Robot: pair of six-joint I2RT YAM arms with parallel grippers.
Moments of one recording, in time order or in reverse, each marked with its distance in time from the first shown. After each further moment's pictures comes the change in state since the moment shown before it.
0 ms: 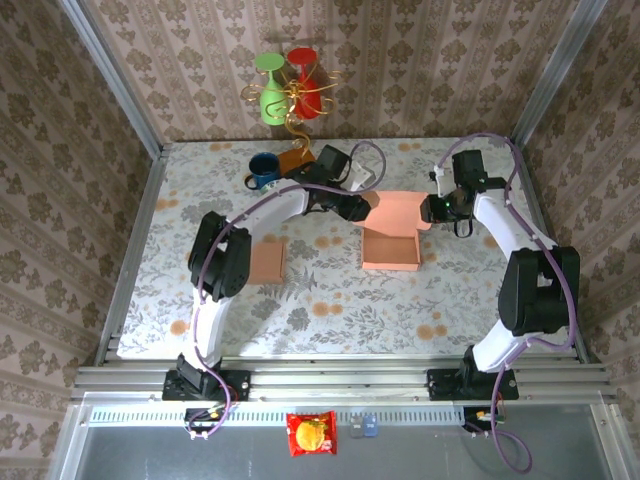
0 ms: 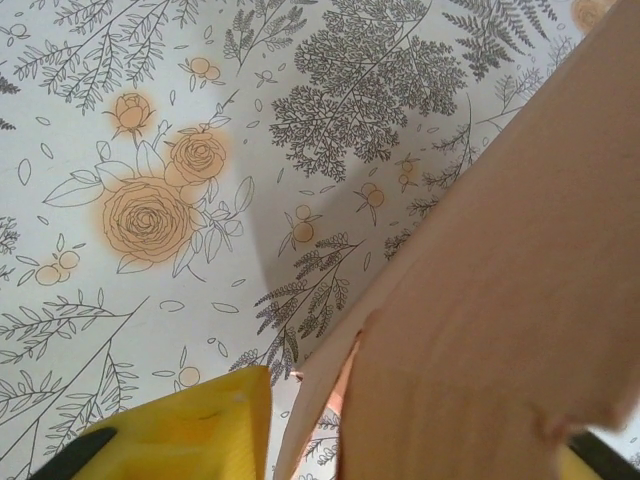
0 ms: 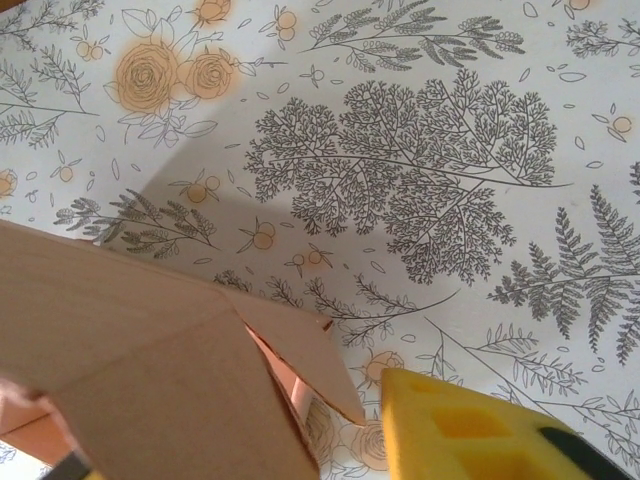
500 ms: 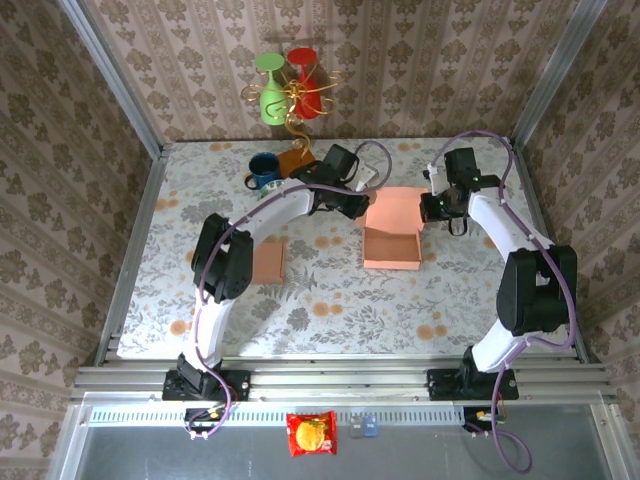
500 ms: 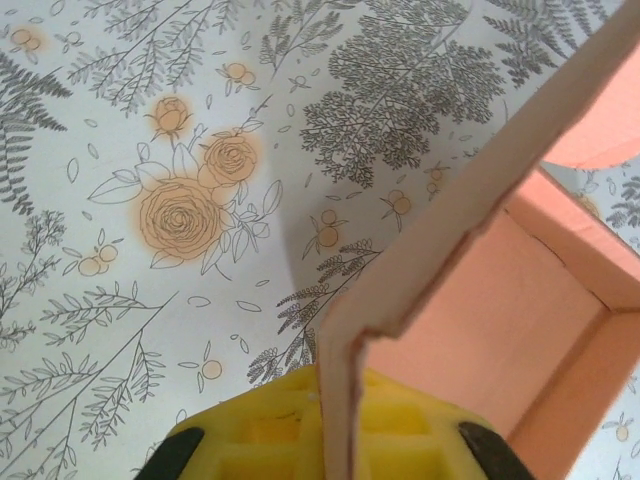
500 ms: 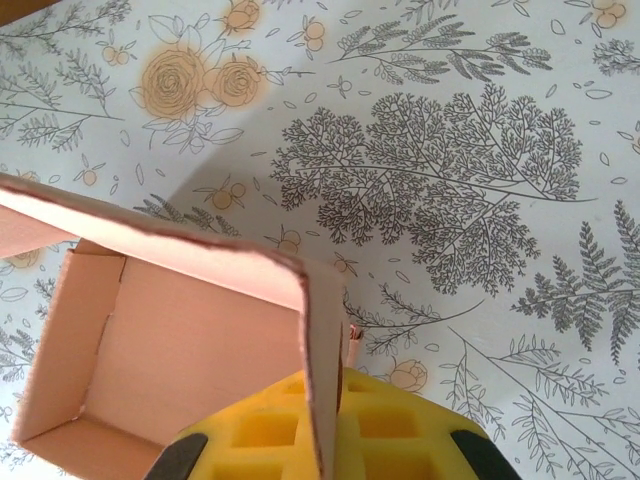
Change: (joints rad) left arm -0.035 0.006 0.051 -0.047 -0.135 -0.048; right arm 0.047 0.004 0.020 -0.004 0.027 0.030
